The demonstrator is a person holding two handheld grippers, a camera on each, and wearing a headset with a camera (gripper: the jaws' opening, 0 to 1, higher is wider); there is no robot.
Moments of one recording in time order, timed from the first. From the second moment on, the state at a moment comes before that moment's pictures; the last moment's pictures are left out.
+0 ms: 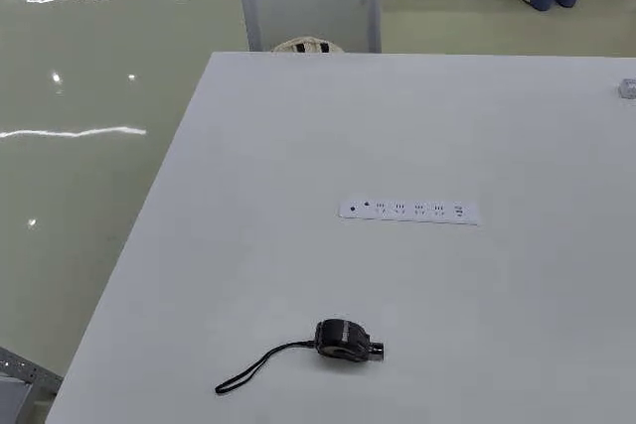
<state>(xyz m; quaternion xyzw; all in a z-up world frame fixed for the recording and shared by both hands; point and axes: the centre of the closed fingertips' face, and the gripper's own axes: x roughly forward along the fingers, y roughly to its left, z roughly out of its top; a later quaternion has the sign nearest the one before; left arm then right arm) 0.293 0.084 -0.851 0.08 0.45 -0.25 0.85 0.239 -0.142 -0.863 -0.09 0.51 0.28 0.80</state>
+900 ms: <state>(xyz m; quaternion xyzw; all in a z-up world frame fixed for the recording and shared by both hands) 0.332 0.061 -0.861 0.12 0.44 -0.31 0.83 0.278 -0.132 -0.877 -0.11 0.51 0.31 0.80</state>
